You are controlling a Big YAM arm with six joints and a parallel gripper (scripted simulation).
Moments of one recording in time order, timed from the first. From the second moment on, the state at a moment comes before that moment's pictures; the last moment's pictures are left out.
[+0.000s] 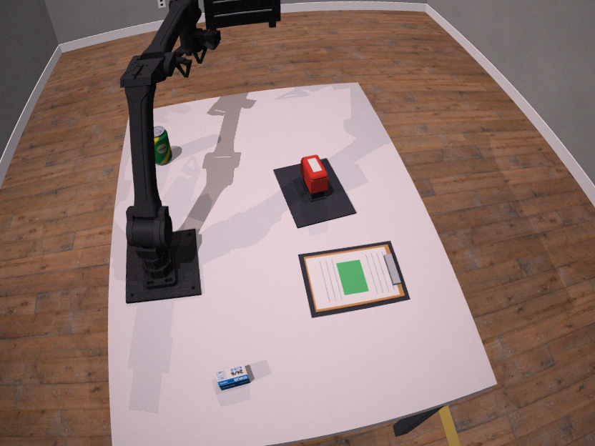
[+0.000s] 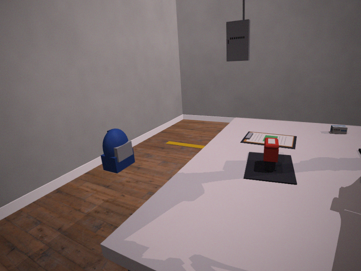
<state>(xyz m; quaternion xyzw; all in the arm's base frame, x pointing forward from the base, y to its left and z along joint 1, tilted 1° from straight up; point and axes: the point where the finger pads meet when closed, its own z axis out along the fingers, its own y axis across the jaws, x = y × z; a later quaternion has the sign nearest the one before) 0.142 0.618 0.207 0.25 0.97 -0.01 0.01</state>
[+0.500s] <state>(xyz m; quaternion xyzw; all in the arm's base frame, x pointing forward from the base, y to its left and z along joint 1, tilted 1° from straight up) 0.371 0.426 0.197 0.48 0.88 -0.01 0.01</state>
